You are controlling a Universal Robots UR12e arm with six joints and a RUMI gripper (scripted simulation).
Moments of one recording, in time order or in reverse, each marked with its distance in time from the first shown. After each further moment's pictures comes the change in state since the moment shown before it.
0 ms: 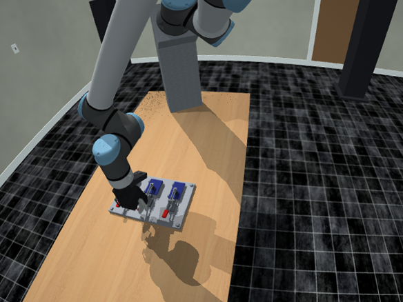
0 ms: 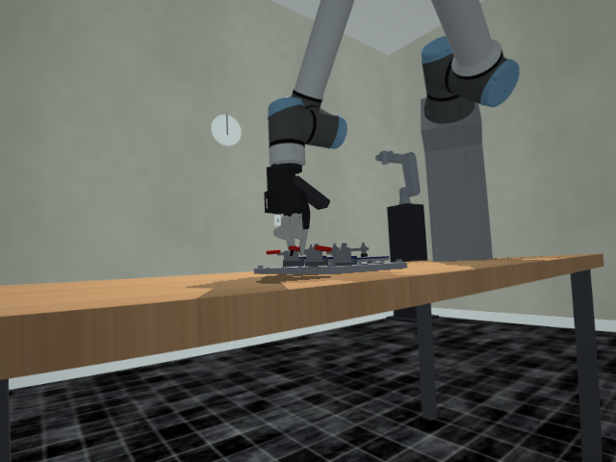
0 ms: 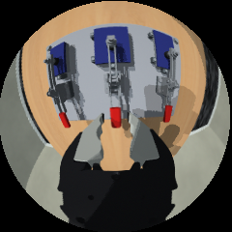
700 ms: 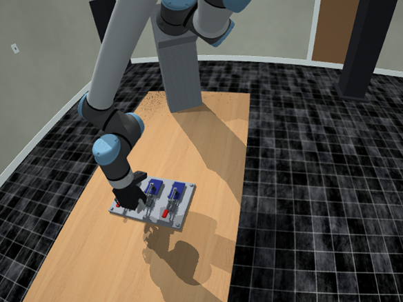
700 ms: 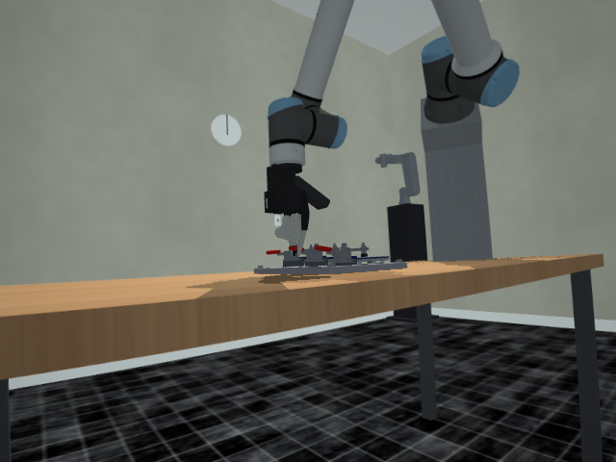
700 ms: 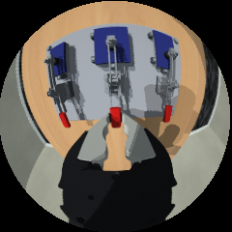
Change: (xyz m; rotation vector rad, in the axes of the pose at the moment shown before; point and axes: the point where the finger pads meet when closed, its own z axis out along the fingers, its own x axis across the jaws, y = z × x) arm 0.000 0.000 0.000 0.000 0.000 0.000
